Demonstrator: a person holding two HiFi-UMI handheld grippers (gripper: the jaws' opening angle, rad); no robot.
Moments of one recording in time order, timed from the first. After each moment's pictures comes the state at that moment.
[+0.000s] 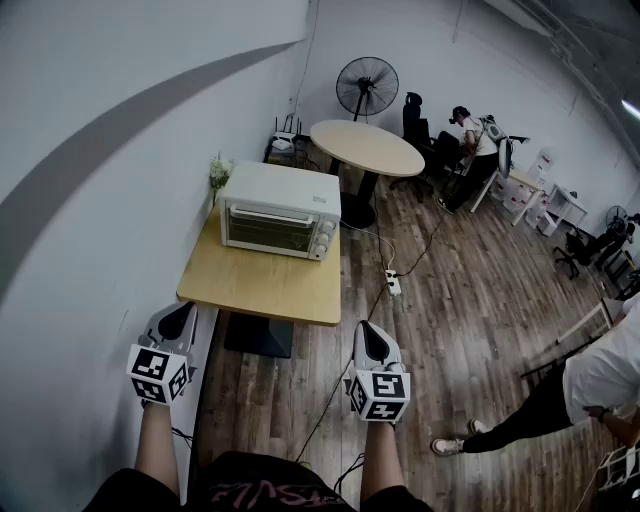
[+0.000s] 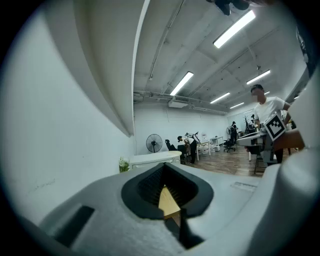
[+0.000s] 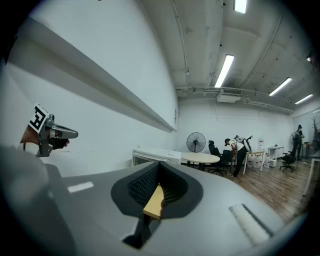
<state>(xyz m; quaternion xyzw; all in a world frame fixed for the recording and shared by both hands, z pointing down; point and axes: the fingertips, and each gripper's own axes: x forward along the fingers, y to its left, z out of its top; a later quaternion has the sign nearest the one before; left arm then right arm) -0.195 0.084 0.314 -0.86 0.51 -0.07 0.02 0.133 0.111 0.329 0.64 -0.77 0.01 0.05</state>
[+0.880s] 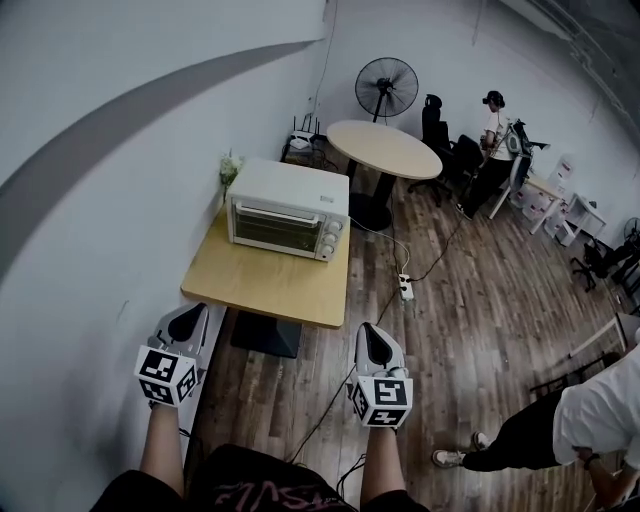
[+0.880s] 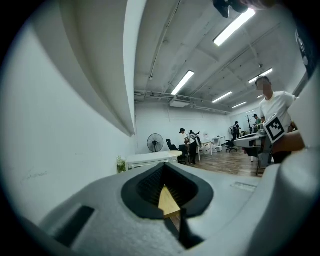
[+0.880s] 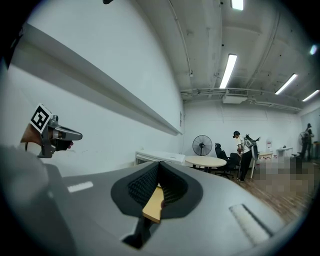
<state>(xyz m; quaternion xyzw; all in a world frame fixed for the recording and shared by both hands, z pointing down) -0.150 0.090 0.323 -0.85 0.52 -0.06 0.01 0.157 0.104 0.334 0.61 -0.79 -0.01 0.04</state>
